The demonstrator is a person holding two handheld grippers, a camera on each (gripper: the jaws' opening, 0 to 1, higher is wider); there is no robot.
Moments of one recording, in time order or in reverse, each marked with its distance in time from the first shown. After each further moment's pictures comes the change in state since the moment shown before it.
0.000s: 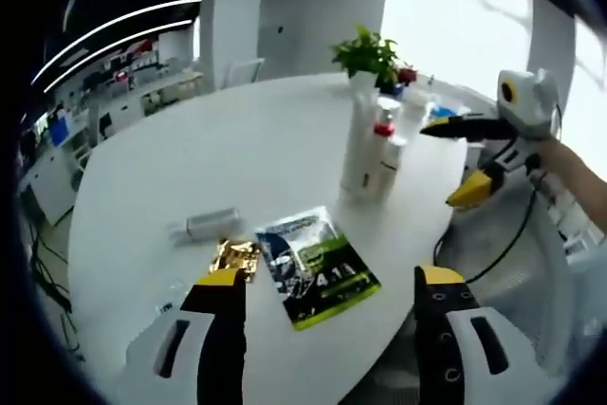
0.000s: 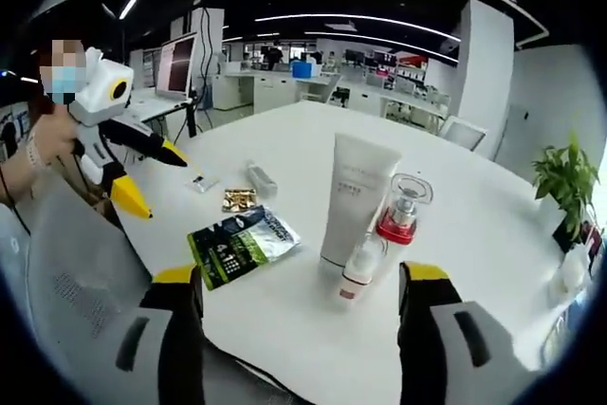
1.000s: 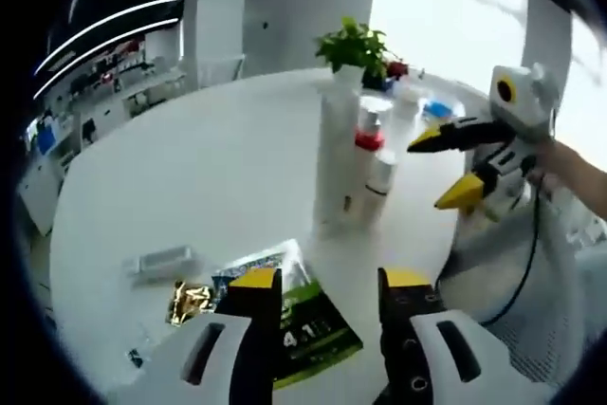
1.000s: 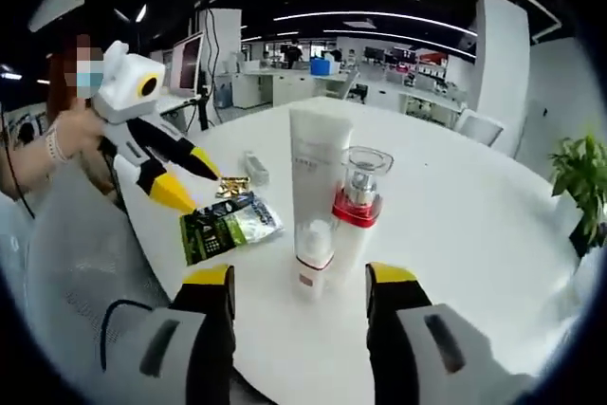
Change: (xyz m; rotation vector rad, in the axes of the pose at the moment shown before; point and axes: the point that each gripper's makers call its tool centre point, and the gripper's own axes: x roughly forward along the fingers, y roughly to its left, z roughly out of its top) left arm 0.071 -0.033 0.034 0.015 0.017 -0.039; right arm 0.000 -0.049 -0.020 0.008 -0.001 0.107
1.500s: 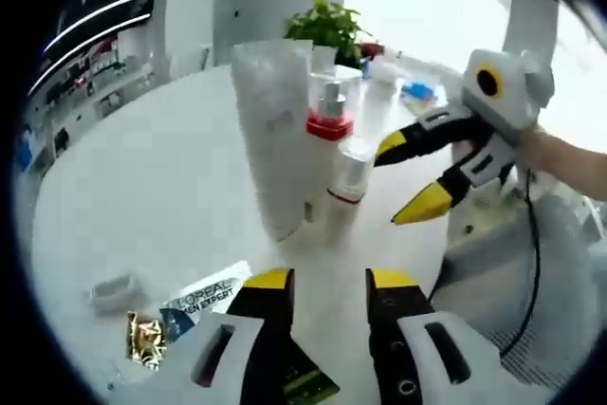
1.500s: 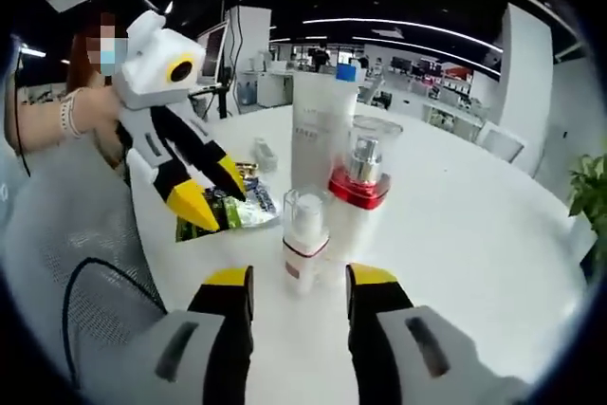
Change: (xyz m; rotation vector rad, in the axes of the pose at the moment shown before) left arm 0.054 -0.035 0.008 0.042 0.051 -0.089; right arm 0.020 -0.012 -0.020 -0.097 -0.028 0.092
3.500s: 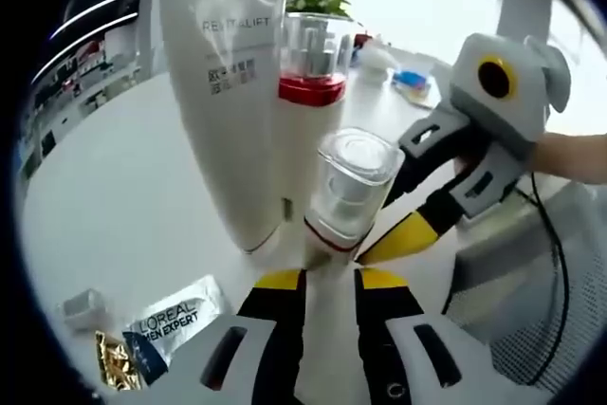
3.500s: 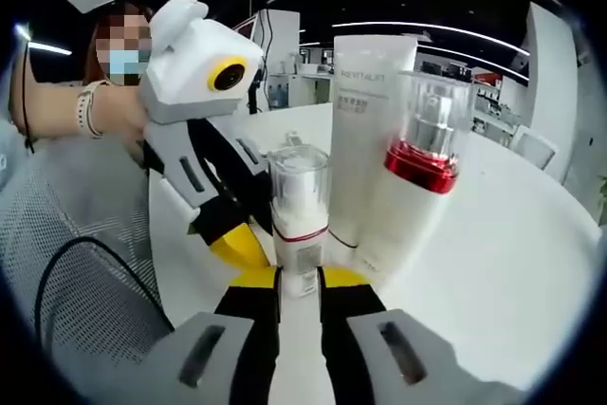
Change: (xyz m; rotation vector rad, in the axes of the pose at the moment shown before) left arm 0.068 -0.017 -0.008 0.040 0.048 -0.077; right arm 0.043 0.019 -0.023 -0.045 -0.024 0.156
